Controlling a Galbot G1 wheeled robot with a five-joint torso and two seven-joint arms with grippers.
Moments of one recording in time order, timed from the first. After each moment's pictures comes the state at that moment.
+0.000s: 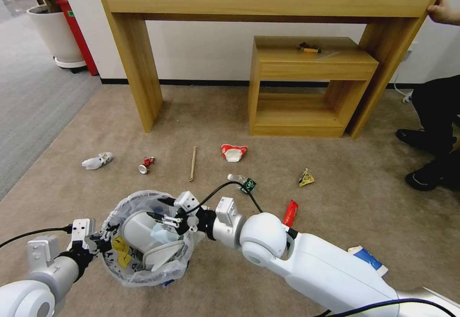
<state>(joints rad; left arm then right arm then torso) 1.68 -1.17 -0.98 -2.21 -0.64 0.74 0.09 -0.63 1.09 -0.44 1.96 0.65 -0.36 -0.02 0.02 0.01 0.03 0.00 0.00</state>
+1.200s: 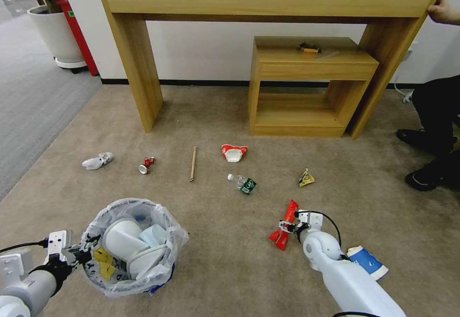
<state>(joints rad) 1.74 -1.20 -1.07 -2.19 -0.67 0.74 0.13 -0.95 1.20 0.10 1.25 0.82 -0.42 0.36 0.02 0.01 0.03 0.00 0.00</state>
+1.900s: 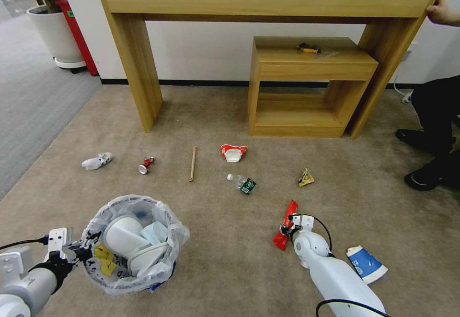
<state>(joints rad) 1.73 -1.21 -1.08 -2.21 -0.66 0.74 0.13 -0.88 1.26 0.11 1.07 0.77 -0.39 0.31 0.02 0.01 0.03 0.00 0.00</state>
